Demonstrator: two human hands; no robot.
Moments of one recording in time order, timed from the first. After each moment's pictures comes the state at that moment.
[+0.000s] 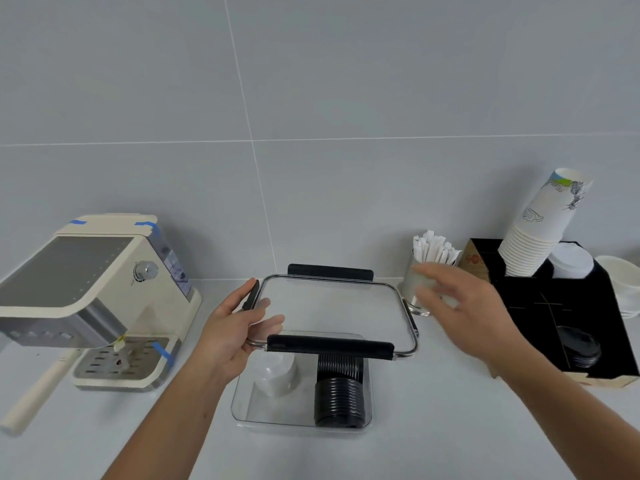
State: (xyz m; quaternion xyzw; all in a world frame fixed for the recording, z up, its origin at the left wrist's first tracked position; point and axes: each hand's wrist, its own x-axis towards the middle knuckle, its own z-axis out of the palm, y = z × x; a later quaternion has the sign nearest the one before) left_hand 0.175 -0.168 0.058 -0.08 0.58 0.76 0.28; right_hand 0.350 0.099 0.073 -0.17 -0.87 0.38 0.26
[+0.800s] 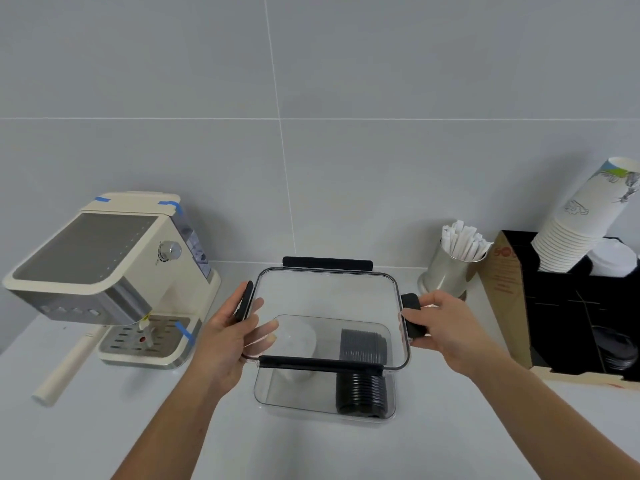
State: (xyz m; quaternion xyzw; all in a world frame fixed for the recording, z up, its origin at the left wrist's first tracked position) left_hand 0.165 -0.216 0.018 -0.06 0.60 0.76 0.25; right_hand 0.304 0.060 0.027 -0.40 -0.61 0.68 0.08
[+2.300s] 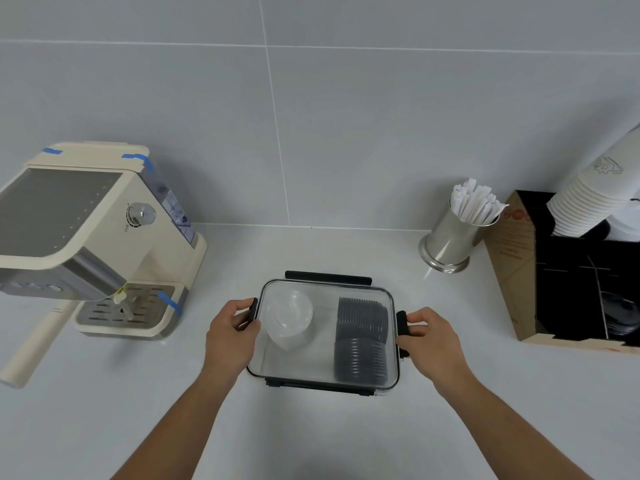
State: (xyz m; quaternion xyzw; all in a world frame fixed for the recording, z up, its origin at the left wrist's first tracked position) left_hand 0.156 -0.220 -0.083 -0.05 0.82 0.54 0.18; right_hand 0.322 0.029 -0.052 -0.47 -0.72 0.52 0.01
